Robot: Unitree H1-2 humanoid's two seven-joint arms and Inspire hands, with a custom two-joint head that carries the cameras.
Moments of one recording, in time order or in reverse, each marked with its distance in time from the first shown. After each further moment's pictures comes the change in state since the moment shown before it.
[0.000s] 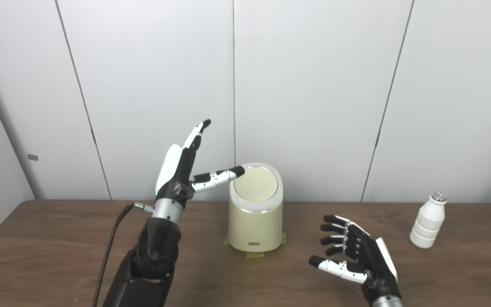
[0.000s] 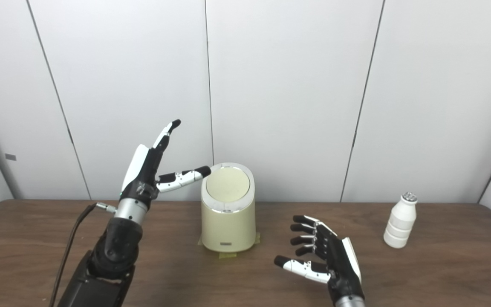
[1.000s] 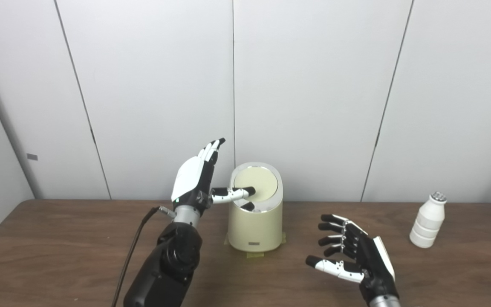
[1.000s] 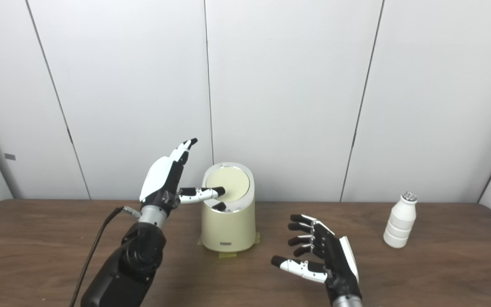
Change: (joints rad) left arm -0.050 -0.025 -0.104 0.213 0.155 0.024 0.116; right arm 0.005 0.011 0.008 -0.028 -0.031 0.012 -0.008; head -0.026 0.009
